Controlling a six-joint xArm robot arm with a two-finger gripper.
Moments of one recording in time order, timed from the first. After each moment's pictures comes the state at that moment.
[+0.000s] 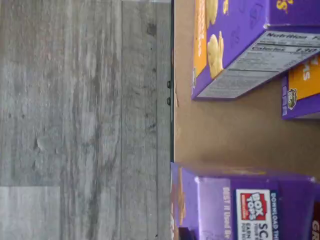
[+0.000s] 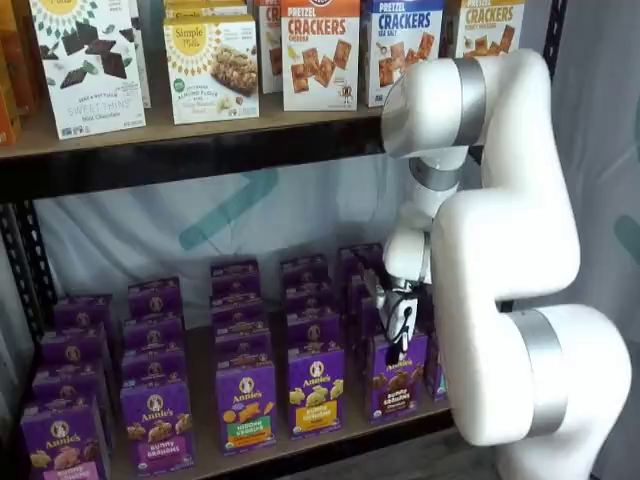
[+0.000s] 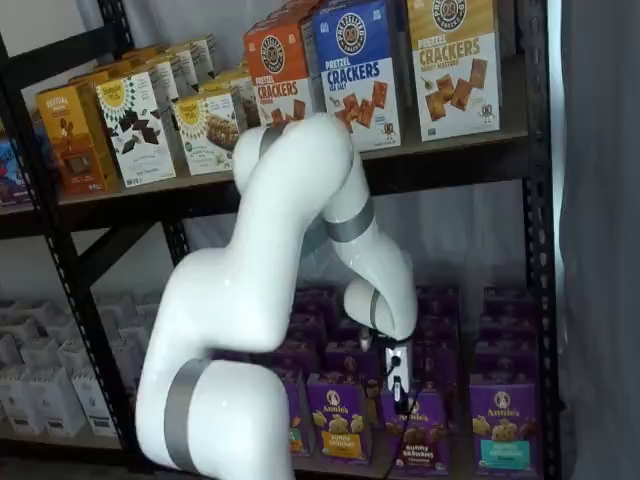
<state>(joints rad) -0.13 0.86 -1.22 0.29 0.30 -1.97</state>
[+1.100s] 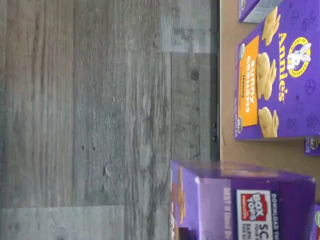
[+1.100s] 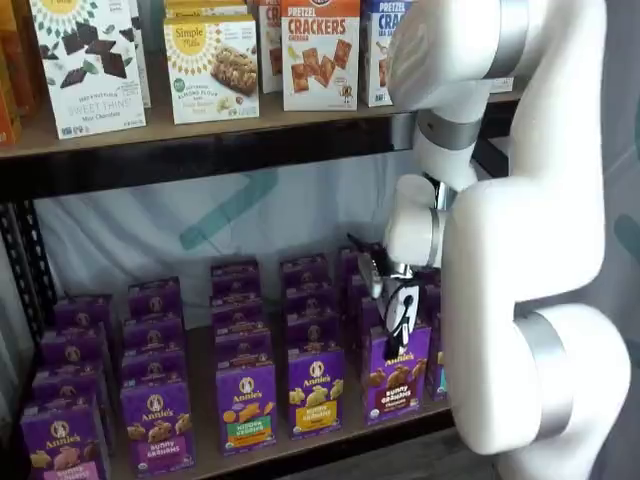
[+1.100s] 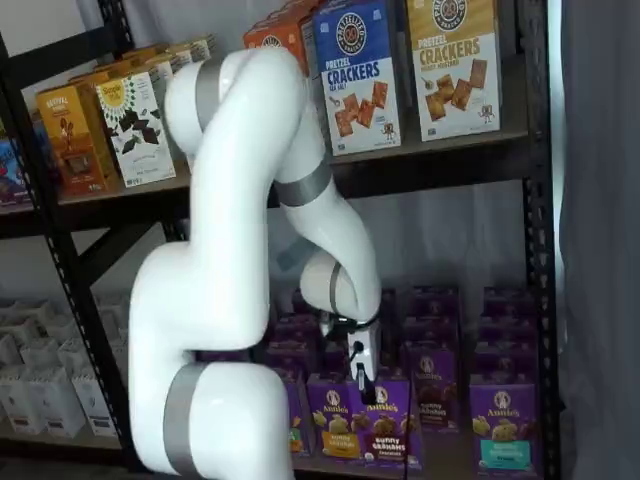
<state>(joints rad) -0.04 0.43 -0.75 0.26 0.23 -1.86</state>
